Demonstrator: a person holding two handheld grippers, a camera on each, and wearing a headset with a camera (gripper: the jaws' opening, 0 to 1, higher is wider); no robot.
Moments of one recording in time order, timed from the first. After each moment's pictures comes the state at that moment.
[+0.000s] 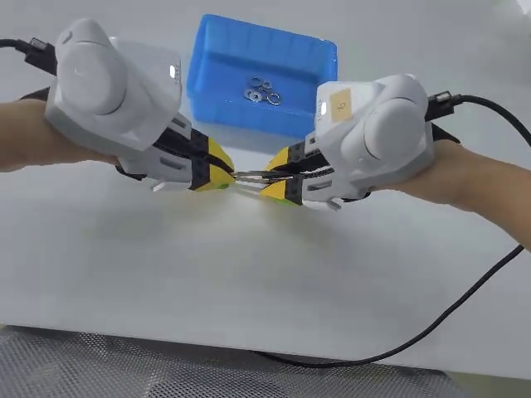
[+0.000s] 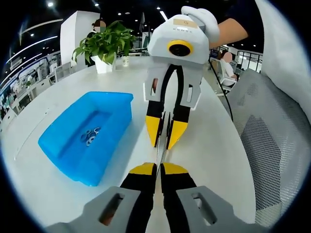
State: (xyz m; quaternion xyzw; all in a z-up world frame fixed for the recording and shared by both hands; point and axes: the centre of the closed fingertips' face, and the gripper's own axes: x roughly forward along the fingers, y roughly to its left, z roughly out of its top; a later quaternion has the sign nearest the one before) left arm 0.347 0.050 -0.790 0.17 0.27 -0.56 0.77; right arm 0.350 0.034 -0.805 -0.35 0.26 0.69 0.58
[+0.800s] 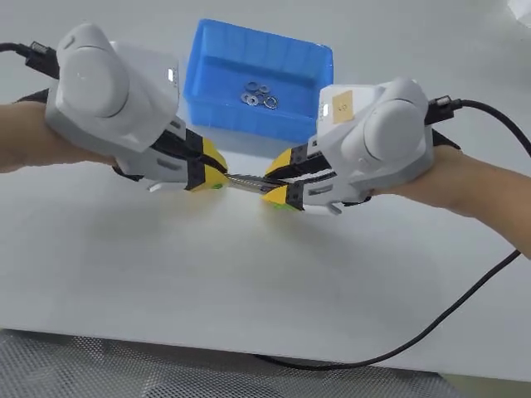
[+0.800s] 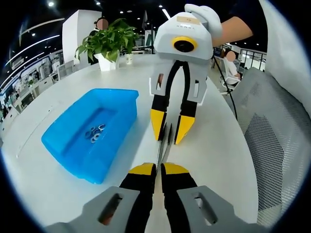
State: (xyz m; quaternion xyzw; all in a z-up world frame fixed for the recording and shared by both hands) left arm 0.355 0.056 -0.791 0.17 0.28 -0.54 0.78; right arm 0.352 0.029 -0.805 -0.35 0.28 0.68 0.59
